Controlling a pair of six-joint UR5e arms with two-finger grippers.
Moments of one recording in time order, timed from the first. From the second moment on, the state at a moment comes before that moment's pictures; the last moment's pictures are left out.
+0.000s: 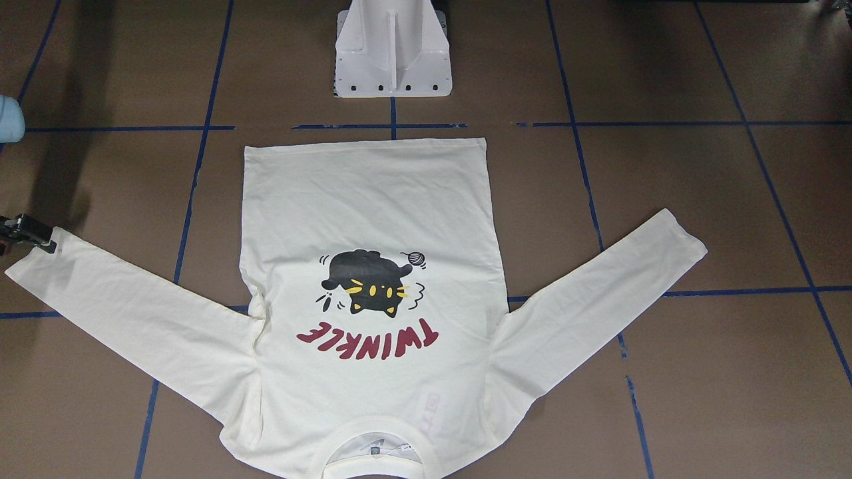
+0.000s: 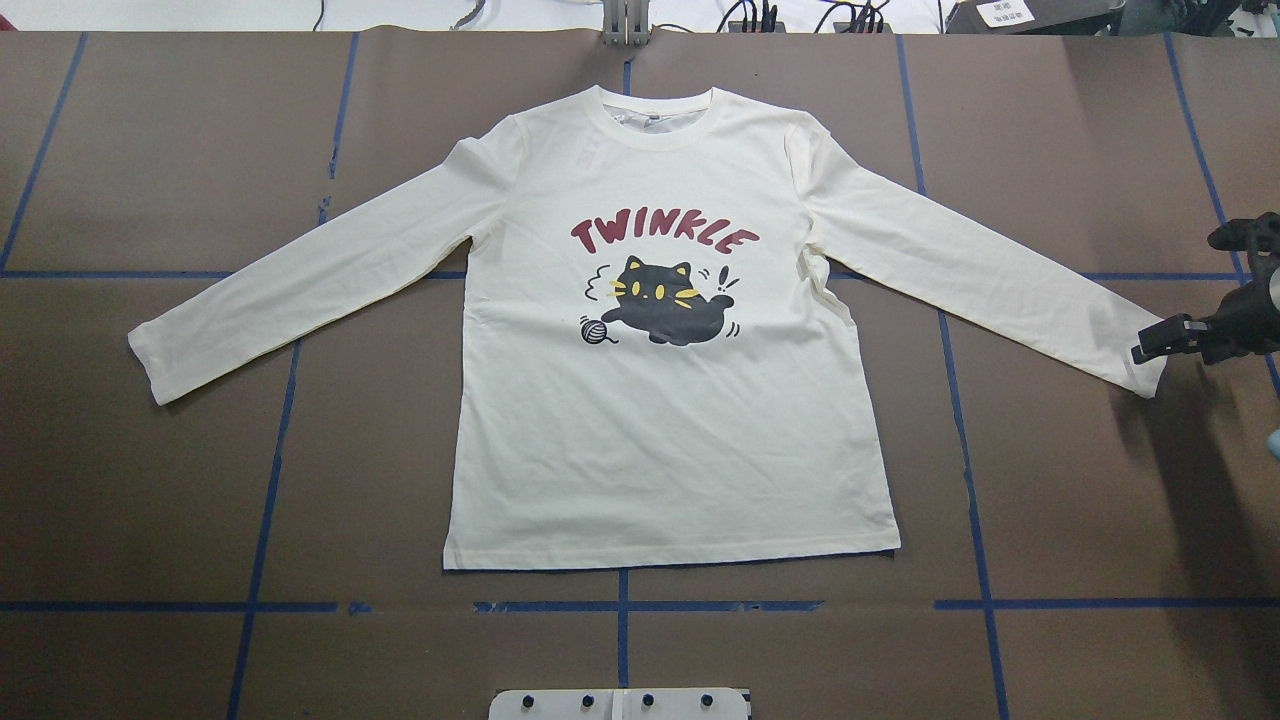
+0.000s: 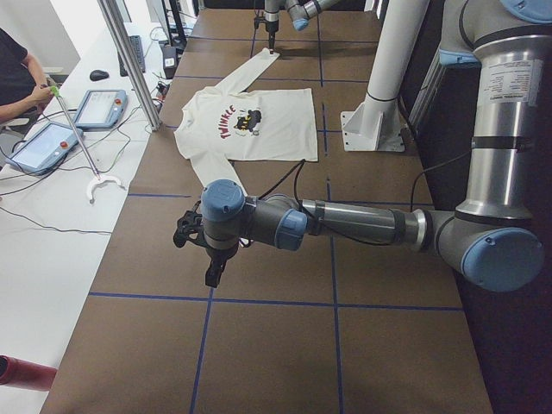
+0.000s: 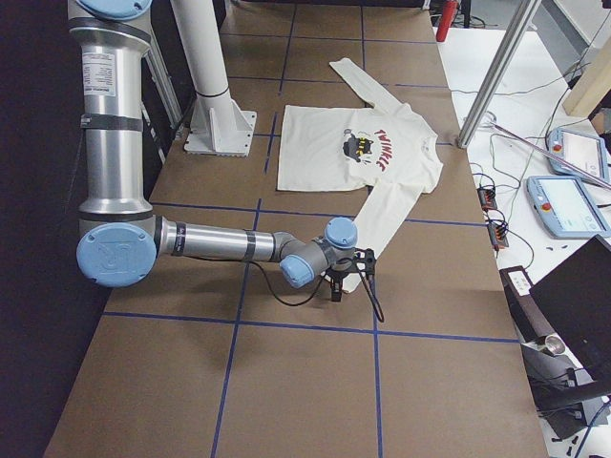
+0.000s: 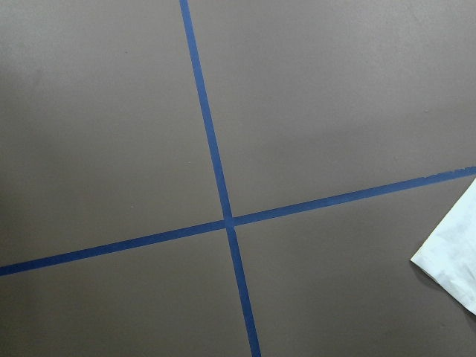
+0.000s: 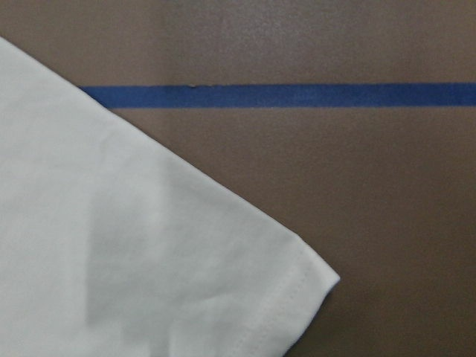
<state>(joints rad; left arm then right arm) -1.57 -1.58 -1.66 -1.73 -2.38 0.03 1.08 -1.59 1.41 -0.90 2.25 0.69</state>
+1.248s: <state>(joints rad) -1.57 -1.58 -1.66 -1.73 -2.38 0.03 1.07 -1.57 1.43 -0.91 2.25 0.69</state>
